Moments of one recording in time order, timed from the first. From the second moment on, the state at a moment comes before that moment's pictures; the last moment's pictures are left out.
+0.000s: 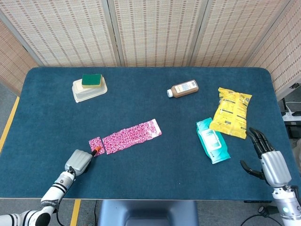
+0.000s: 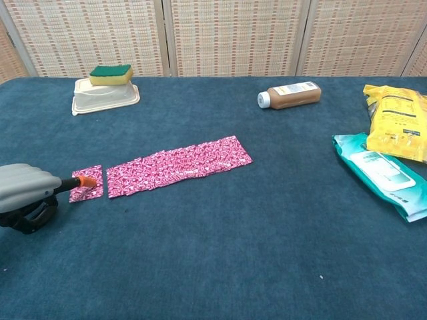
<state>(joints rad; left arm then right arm) -0.58 -1.42 0.04 -1.57 1.05 0.93 0.64 0.11 -1.15 0.03 -1.54 -1.66 1.57 0.22</state>
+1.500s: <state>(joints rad) -0.46 -1.33 0.11 -1.61 1.03 1.06 0.72 0.11 -1.15 0.04 -1.54 -1.65 1.57 0.23</state>
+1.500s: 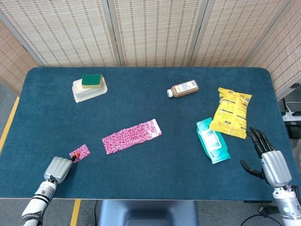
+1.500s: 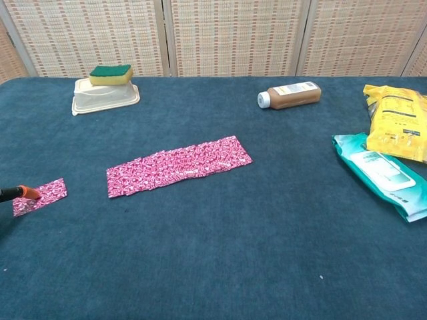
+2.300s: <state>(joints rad) -0.48 -1.40 0.04 -1.66 1.19 1.14 0.68 0.11 -1.15 0.03 -1.54 -1.65 1.57 0.23</state>
